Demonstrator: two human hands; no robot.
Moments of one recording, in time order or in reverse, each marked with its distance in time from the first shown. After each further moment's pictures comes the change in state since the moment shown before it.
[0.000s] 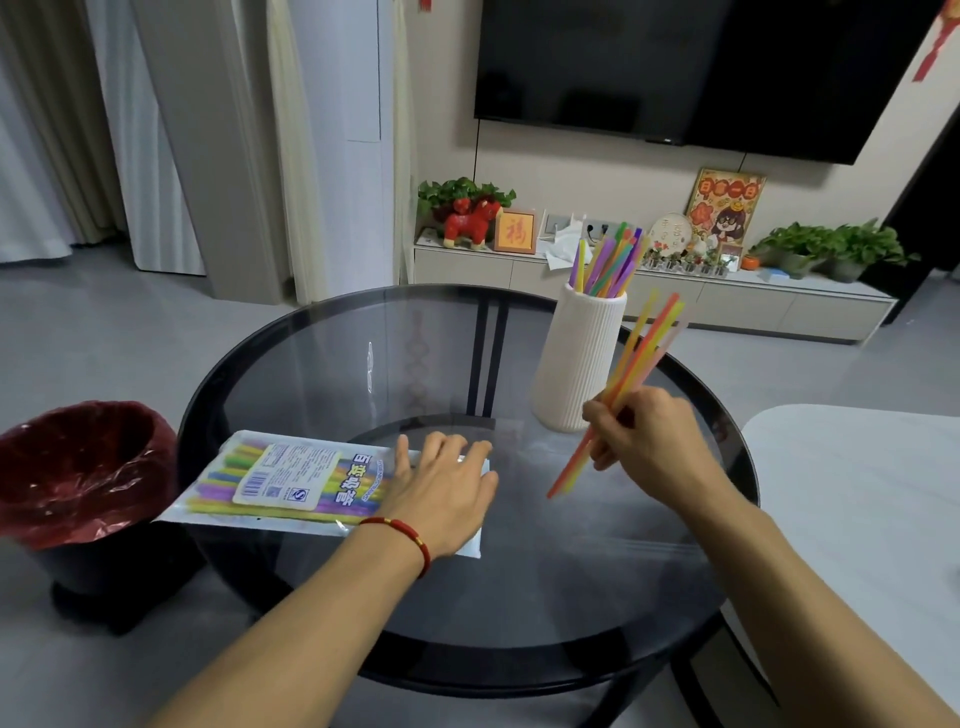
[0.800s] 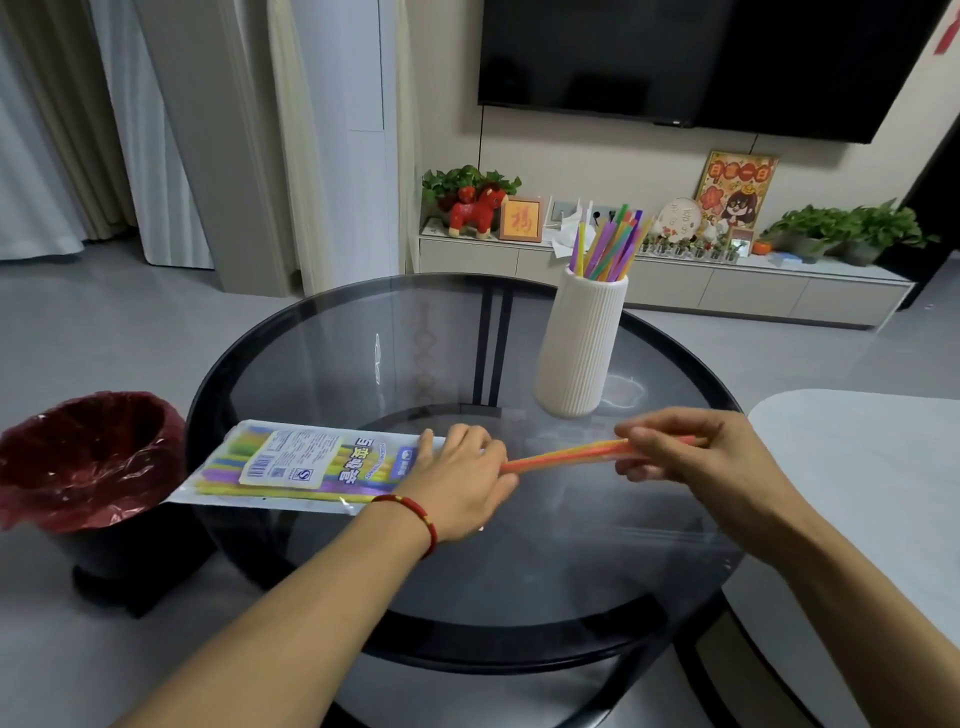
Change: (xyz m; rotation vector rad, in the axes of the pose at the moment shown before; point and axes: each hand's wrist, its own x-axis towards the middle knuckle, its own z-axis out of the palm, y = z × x) left_hand 0.000 0.013 -0.009 0.015 -0.115 0.145; right_hand -0.040 0.036 -0.040 0.688 -0.195 0.045
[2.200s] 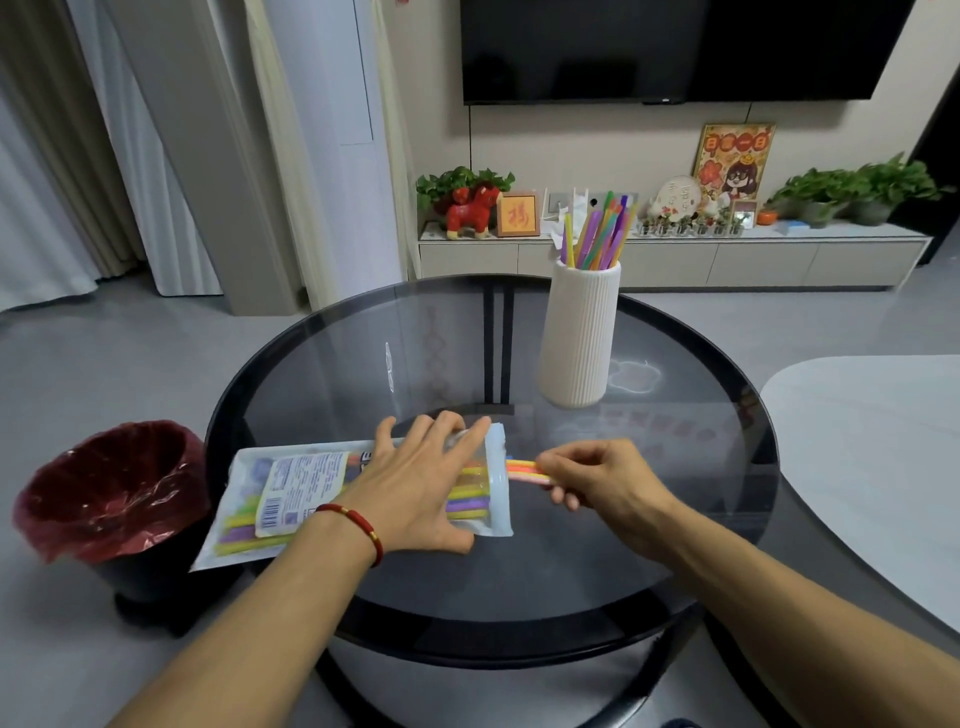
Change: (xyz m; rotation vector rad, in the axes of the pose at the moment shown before) left_hand -0.029 -0.040 -0.023 0.262 0.021 0.115; right_hand 0.020 0.050 0.083 0.096 -0.018 0.310
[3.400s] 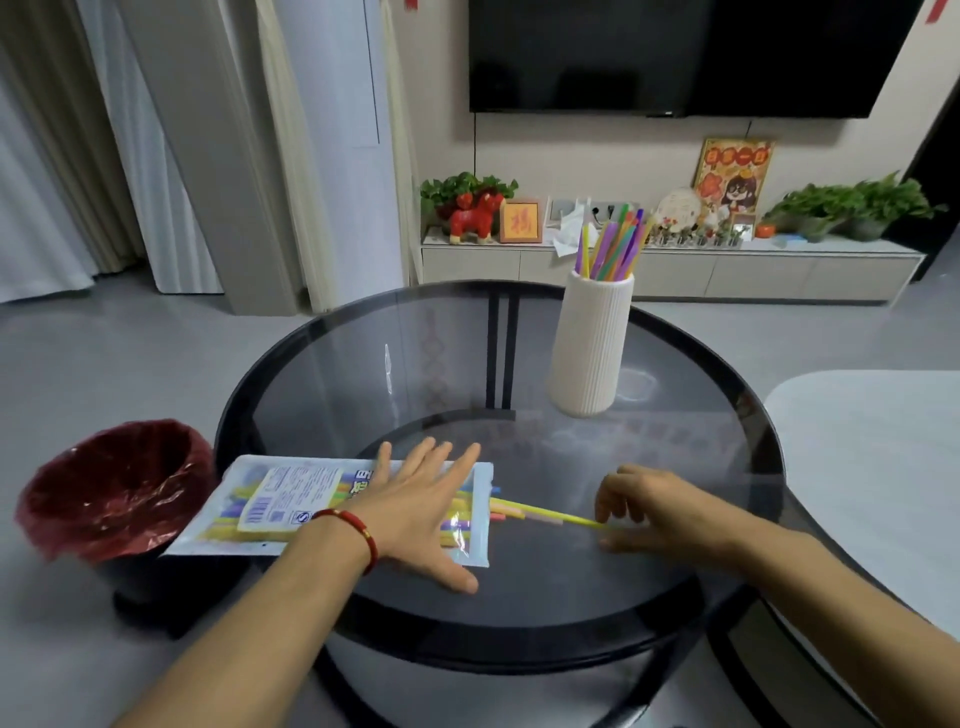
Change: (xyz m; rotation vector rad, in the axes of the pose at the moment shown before) left_hand -0.010 -0.019 0.016 -0.139 -0.325 -0.090; right_hand -0.014 -0.013 -0.048 -1.231 -0.315 -0.176
